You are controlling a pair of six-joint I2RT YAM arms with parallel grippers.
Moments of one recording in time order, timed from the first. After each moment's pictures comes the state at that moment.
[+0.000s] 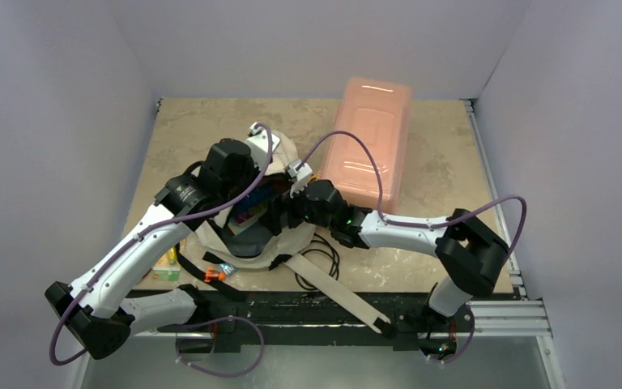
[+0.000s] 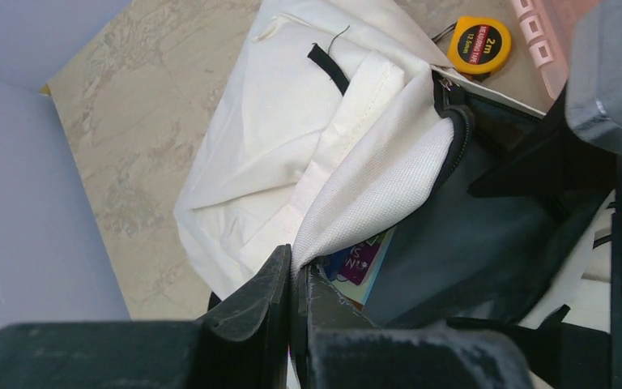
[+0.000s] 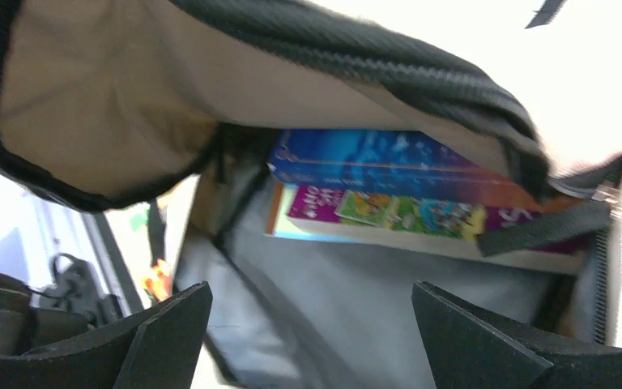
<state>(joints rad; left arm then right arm) -0.66 1.12 1.24 -0.77 -0.37 0.18 0.99 1.63 0.96 0.37 -0.04 0.42</state>
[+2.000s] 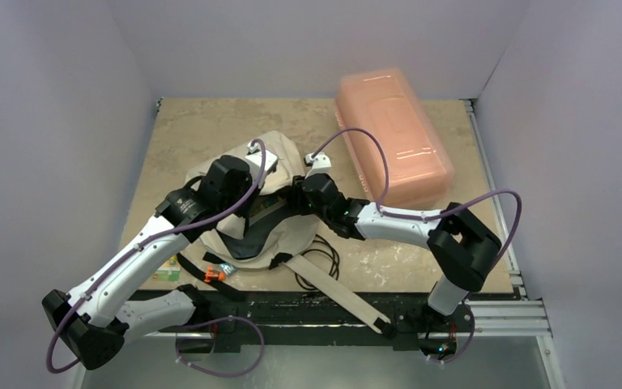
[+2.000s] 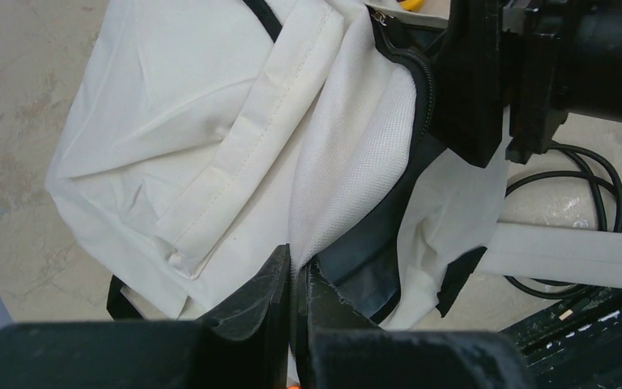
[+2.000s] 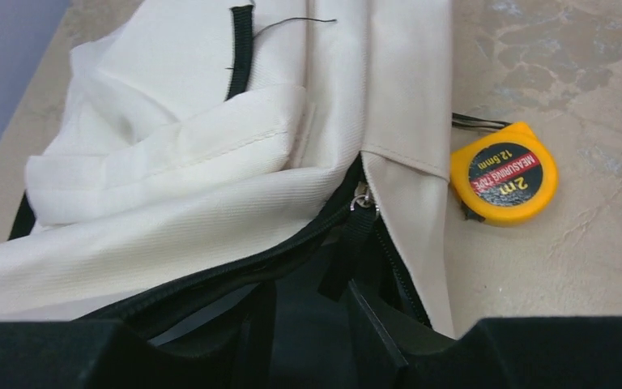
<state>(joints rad) -0.66 1.05 1.09 -0.79 -0.21 0.03 0.94 1.65 1.00 0.16 0.31 0.58</state>
